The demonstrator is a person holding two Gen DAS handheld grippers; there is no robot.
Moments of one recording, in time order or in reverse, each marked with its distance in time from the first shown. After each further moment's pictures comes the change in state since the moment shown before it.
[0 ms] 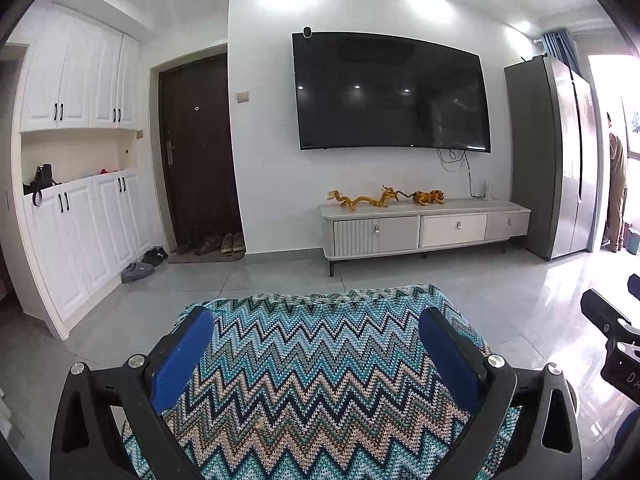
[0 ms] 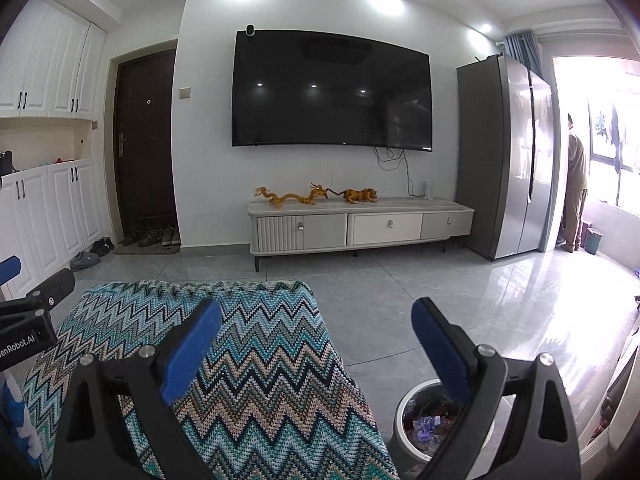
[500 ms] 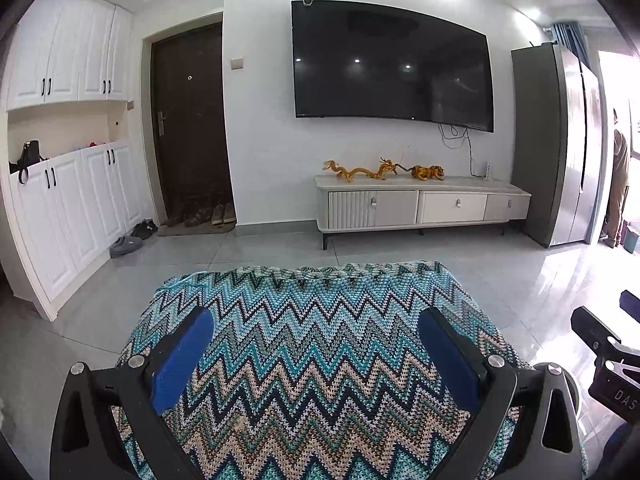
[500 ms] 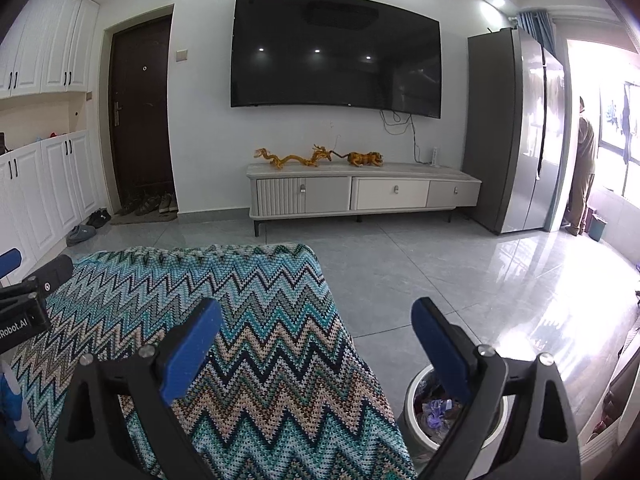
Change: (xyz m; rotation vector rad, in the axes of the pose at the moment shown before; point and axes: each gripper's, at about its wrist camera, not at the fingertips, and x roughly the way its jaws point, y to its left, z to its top) left arm 0.062 -0.002 -0.017 -0.023 0.102 -0.028; right arm 0.061 0.012 -0.024 -0.013 0.123 0.006
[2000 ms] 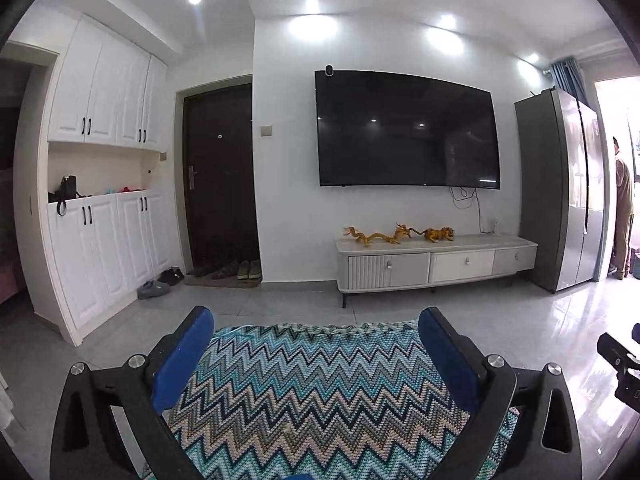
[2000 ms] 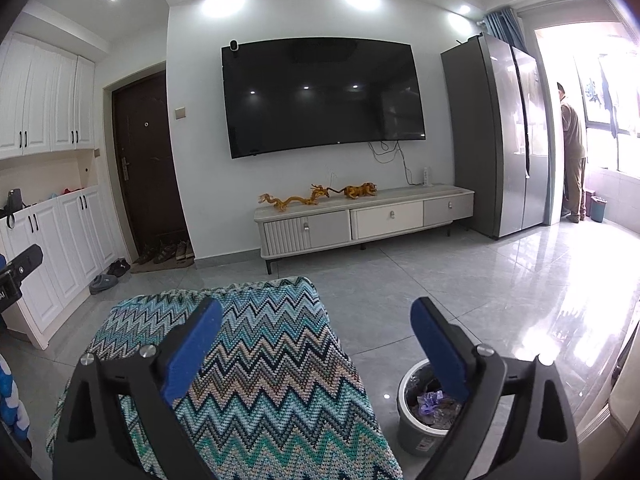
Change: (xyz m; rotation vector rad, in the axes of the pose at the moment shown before) left arm -0.138 0.006 0.023 -0.020 -0.218 0.060; right arm -0.120 -0.056 0.000 0.123 -0.111 0.036
